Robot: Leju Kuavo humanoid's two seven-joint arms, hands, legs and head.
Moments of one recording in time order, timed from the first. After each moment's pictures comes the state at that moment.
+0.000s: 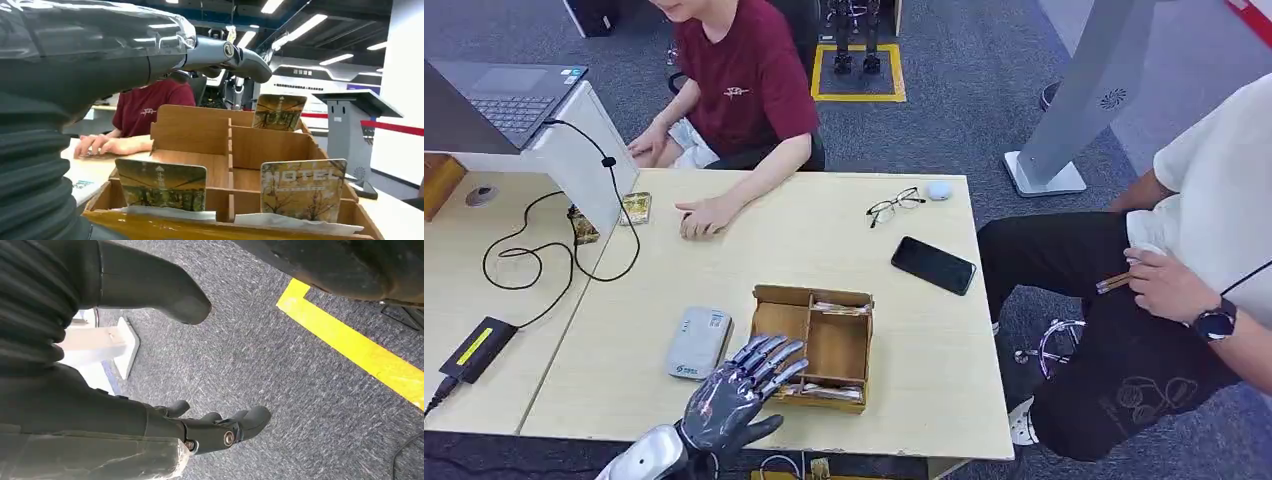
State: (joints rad) left arm -0.08 0.24 -0.66 -1.41 -1.06 0.48 -0.27; right arm -0.01 0.04 0.38 -0.16 0.44 -0.35 0.01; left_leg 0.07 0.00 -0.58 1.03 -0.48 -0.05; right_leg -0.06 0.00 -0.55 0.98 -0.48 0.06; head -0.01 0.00
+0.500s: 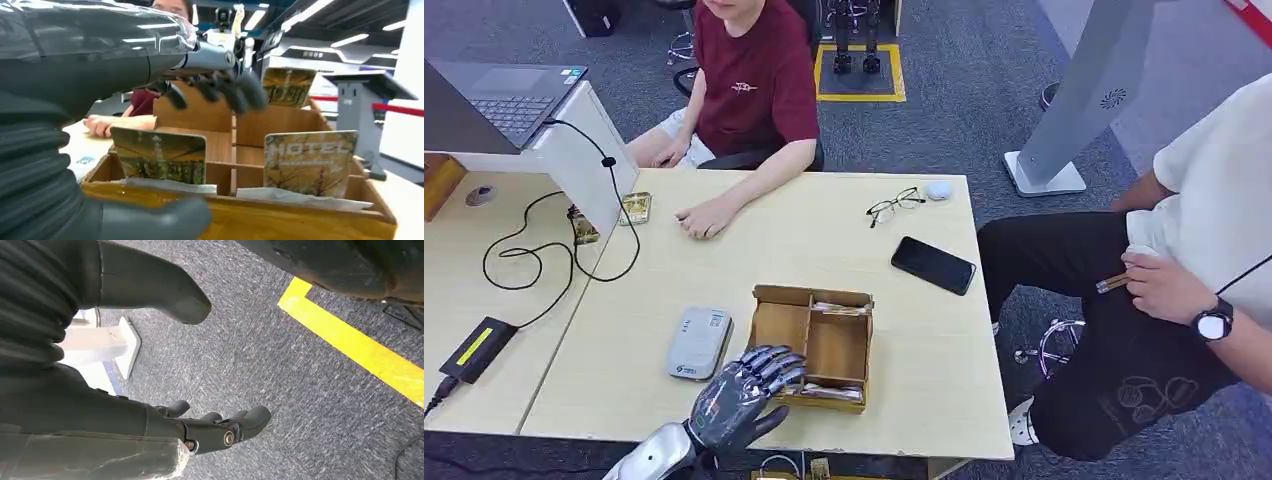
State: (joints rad) left arm -0.09 0.21 -0.66 -1.34 -1.04 0.45 -0.25; right arm -0.01 0.04 0.38 -0.16 0.44 -0.35 0.02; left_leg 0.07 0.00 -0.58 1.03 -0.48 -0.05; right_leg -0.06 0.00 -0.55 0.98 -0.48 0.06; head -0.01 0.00
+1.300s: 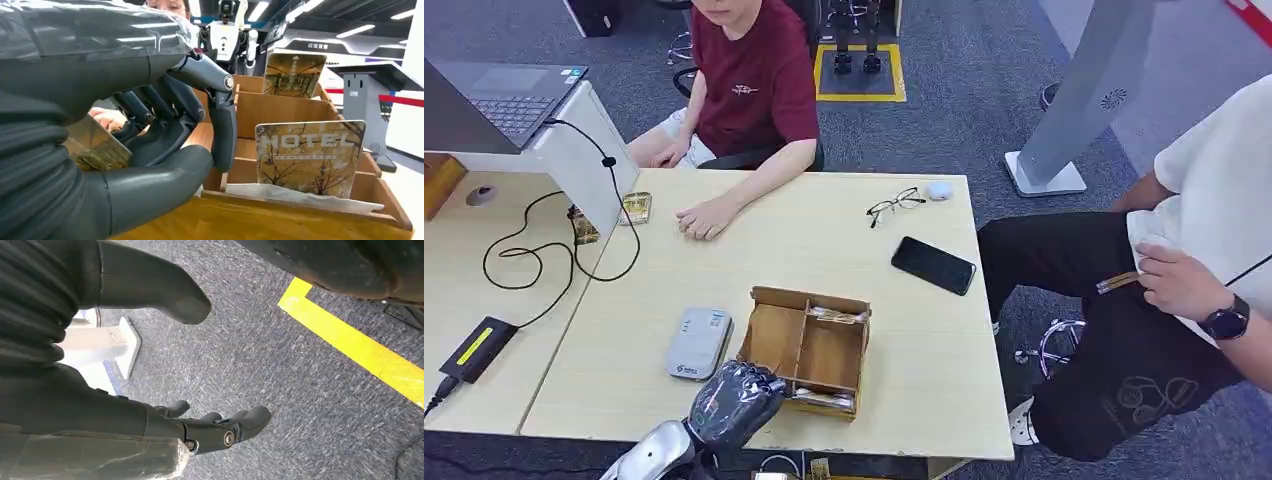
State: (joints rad) left arm -0.10 0.21 -0.66 -1.33 -1.02 0.44 -0.25; right arm -0.01 0.04 0.38 -0.16 0.44 -0.35 0.02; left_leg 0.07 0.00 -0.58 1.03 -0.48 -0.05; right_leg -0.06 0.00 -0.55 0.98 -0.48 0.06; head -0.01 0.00
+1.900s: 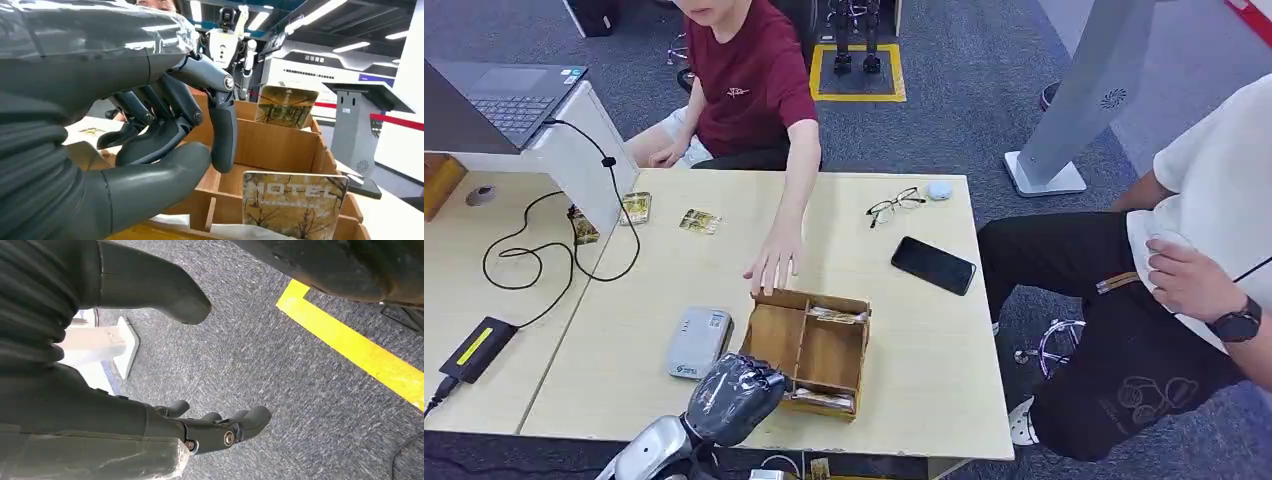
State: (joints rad) left arm -0.10 0.22 -0.66 -1.38 -0.97 0.43 -0.28; right arm -0.01 0.04 0.38 -0.16 0.44 -0.34 0.01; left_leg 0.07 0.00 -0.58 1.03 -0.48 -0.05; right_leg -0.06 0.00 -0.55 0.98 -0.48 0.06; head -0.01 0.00
